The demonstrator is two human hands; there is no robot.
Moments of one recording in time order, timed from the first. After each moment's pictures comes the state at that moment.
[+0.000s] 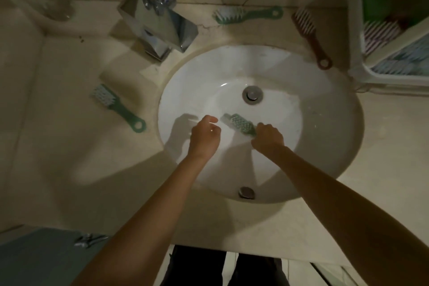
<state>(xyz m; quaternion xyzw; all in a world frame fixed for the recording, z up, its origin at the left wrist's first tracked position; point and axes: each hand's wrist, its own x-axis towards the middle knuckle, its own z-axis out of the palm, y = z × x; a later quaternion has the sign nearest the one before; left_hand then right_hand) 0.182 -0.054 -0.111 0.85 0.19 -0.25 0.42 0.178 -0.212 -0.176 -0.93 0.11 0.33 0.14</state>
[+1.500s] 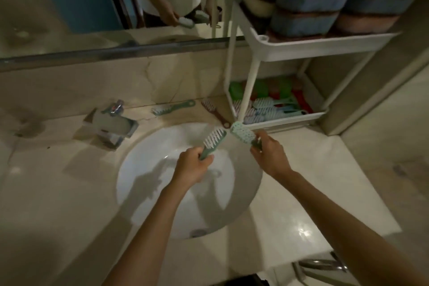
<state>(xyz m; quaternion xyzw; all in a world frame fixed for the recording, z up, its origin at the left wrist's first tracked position) 0.171 -0.139 0.022 0.89 -0.07 -0.23 0.38 0.115 -0.328 0.015 -0.94 0.19 -0.01 0.27</state>
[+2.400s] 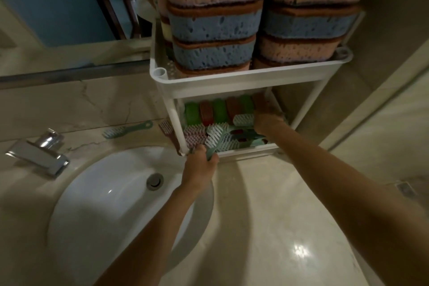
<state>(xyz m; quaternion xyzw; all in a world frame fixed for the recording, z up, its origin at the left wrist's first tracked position) 0.193 -0.346 0.014 0.91 -0.05 -0.17 0.38 0.244 -0.544 0.019 -0.95 0.22 0.19 0.05</state>
